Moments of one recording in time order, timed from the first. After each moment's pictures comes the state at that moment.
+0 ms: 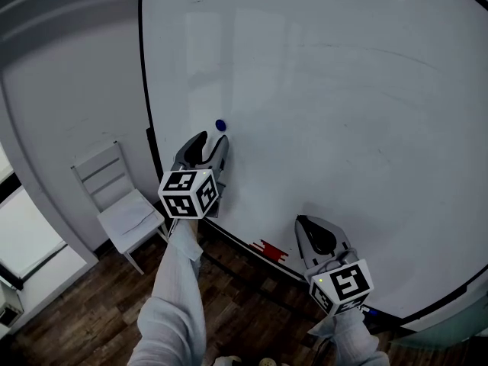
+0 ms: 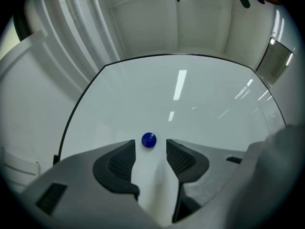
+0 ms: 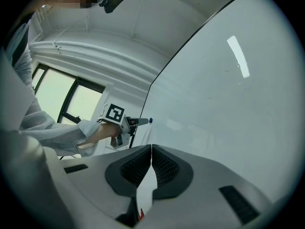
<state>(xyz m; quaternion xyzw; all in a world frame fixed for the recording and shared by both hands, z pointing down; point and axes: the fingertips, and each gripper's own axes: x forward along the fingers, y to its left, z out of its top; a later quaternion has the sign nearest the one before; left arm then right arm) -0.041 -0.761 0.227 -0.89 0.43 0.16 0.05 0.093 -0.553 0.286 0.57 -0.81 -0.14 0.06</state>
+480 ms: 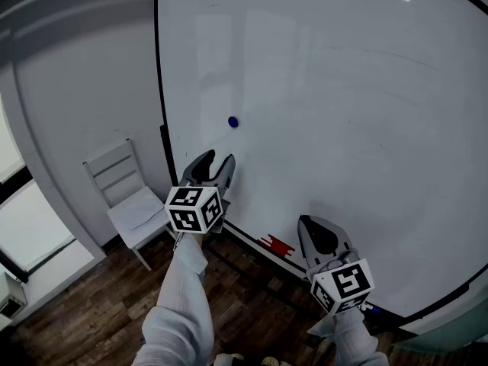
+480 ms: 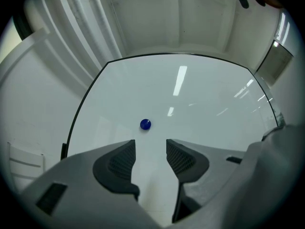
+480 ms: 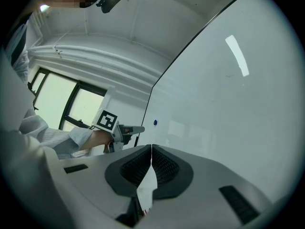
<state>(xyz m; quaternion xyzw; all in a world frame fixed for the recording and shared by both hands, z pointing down) -0.059 -0.719 0.265 -0.90 0.42 0.13 0.02 0.075 -0.530 0.286 0.56 -0.81 -0.14 0.05</state>
